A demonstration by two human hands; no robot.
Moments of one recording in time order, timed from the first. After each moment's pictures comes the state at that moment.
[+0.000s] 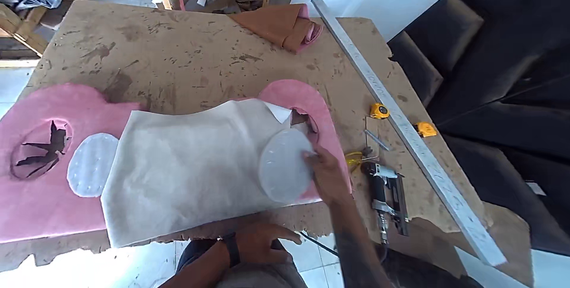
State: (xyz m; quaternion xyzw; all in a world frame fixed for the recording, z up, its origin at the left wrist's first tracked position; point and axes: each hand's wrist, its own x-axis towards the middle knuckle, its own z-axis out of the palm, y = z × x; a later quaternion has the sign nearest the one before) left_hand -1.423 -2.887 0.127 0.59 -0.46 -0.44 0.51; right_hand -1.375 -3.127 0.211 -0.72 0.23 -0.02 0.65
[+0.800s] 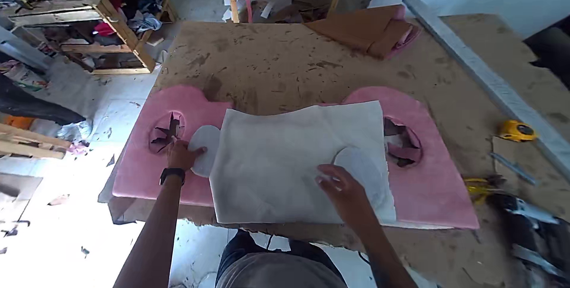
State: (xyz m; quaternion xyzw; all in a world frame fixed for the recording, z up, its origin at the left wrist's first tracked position) left_hand -1.227 -2.447 0.157 0.94 0.23 -0.09 0.24; right_hand -1.376 -2.926 0.195 -0.85 0.10 0.04 0.51
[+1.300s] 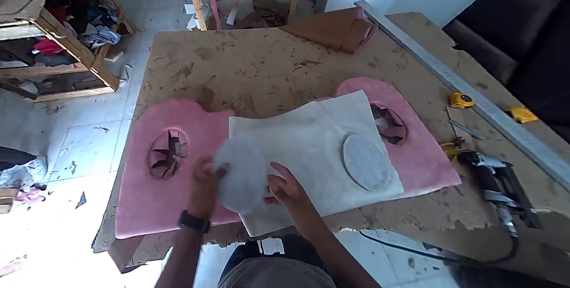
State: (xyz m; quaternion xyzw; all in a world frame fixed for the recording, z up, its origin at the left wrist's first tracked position) left_hand -1.277 -2.465 0.214 0.71 0.08 -0.10 0.69; right_hand -1.364 -2.704 0.217 -0.63 0.12 0.09 0.76
